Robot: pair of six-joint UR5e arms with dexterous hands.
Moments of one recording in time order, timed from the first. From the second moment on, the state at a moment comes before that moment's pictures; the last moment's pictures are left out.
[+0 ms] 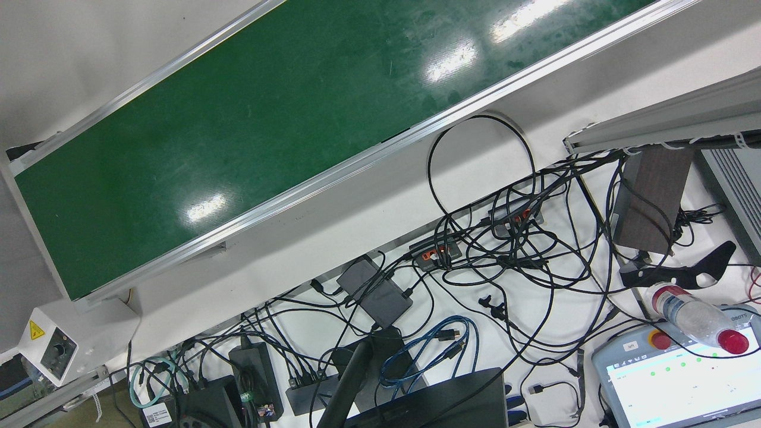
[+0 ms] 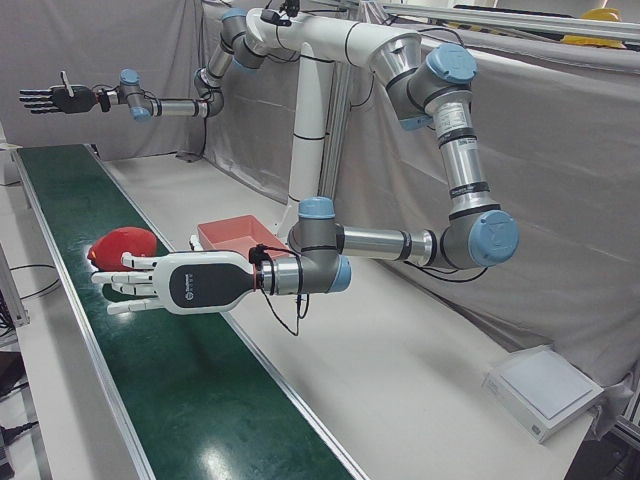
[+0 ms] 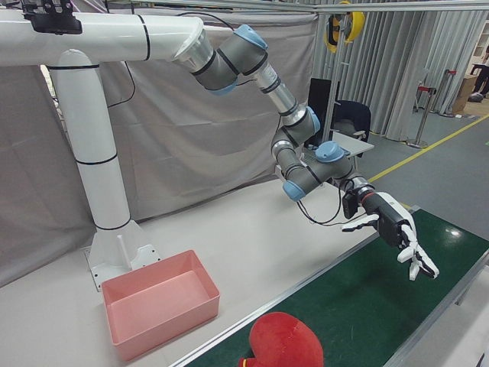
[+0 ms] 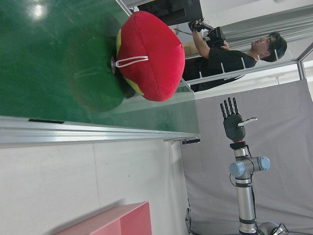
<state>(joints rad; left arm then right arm) -1.22 -1.79 -1.78 0.11 1.53 0.39 1.58 -1.55 1.64 -3.29 -1.58 -0.10</state>
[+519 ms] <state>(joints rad) -1.21 -1.79 -1.78 0.11 1.53 0.39 1.58 -1.55 1.64 -3.29 -1.58 -0.10</state>
